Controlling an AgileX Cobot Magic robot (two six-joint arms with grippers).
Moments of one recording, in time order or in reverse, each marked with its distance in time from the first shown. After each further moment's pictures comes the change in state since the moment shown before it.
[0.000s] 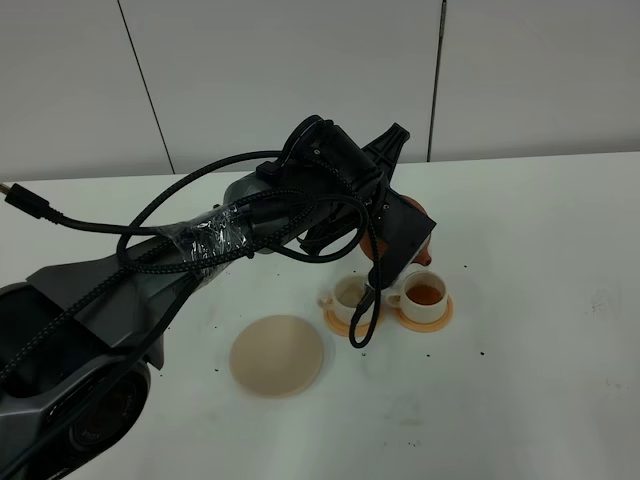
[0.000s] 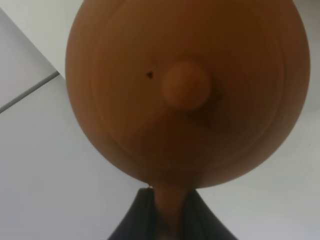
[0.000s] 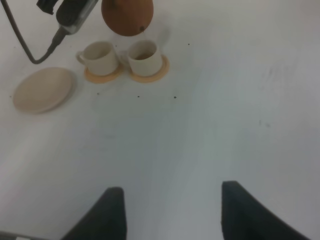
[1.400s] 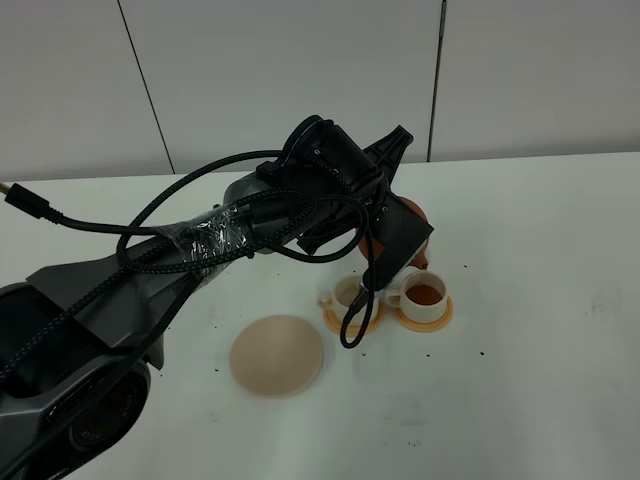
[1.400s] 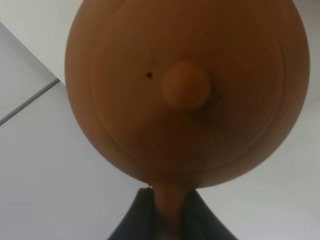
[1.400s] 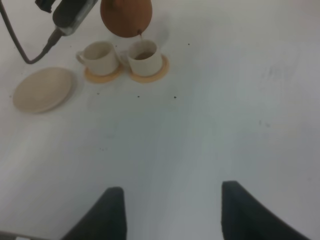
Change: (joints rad) left arm 0.000 0.000 0.000 0.001 -0.001 0.063; right arm 0.000 0.000 0.000 0.000 0.000 0.000
